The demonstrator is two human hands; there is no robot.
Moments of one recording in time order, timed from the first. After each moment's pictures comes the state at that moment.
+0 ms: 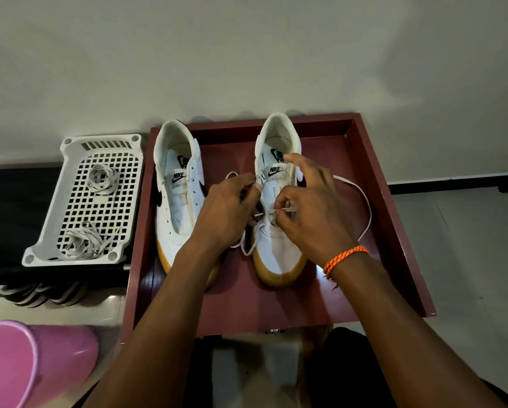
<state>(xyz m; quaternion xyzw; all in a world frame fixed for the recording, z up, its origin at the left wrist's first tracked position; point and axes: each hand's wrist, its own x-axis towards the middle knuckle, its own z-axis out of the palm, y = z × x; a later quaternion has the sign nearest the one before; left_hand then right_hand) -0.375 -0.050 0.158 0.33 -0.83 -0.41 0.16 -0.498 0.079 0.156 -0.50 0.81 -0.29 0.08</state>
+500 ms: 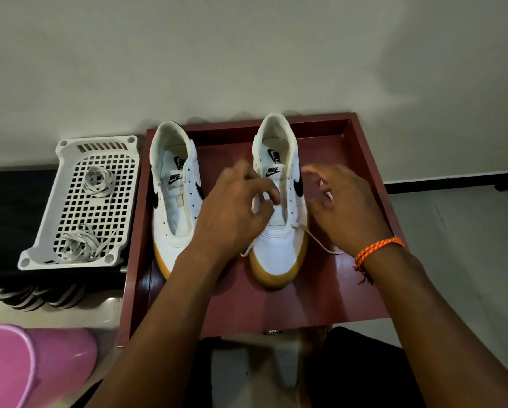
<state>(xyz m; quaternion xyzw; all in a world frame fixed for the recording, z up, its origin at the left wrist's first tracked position) -0.378 -0.041 0.160 0.24 -0.91 -0.29 0.18 -0.540 0.102 0.166 -0.42 0.84 -0.33 0.12</state>
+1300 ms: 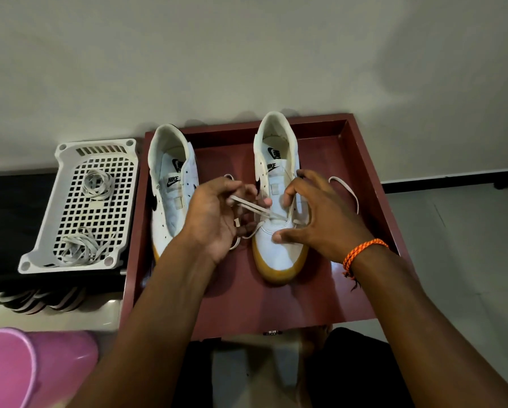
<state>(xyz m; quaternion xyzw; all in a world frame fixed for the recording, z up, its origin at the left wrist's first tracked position) -0.373 -0.042 0.174 0.40 -0.37 -0.83 0.14 -0.527 0.098 0.156 -0.46 0.80 -0.31 0.25</state>
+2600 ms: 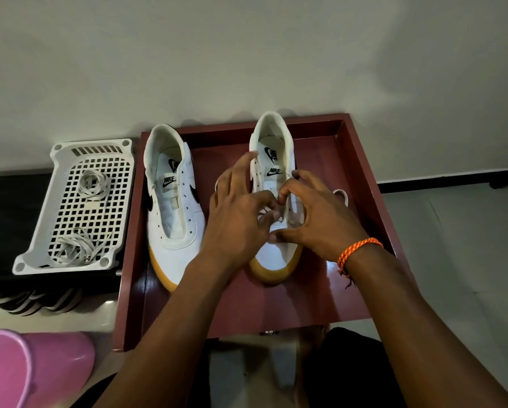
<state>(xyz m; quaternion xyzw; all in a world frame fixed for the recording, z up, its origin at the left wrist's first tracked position) -0.385 -0.022 0.143 0.27 -0.91 -0.26 0.17 -0.526 0.097 0.162 -0.47 0.81 -0.26 0.23</state>
